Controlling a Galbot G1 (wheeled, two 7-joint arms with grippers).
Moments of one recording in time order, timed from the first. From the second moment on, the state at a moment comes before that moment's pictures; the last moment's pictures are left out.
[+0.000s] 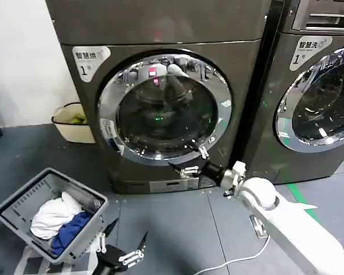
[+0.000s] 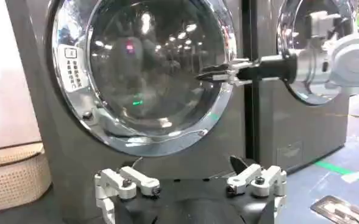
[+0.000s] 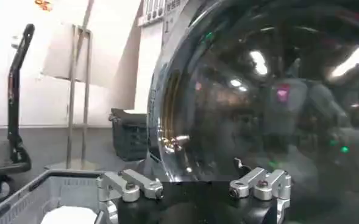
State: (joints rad) left arm 1.85 -1.38 -0.52 -2.30 0.01 0.01 0.25; right arm -0.48 0.93 -0.21 1.58 0.70 0.04 -0.42
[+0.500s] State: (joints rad) left arm 1.87 -1.40 -0.53 -2.33 0.02 0.00 0.25; right arm -0.35 1.05 -0.32 1.44 0.70 0.05 -0.43
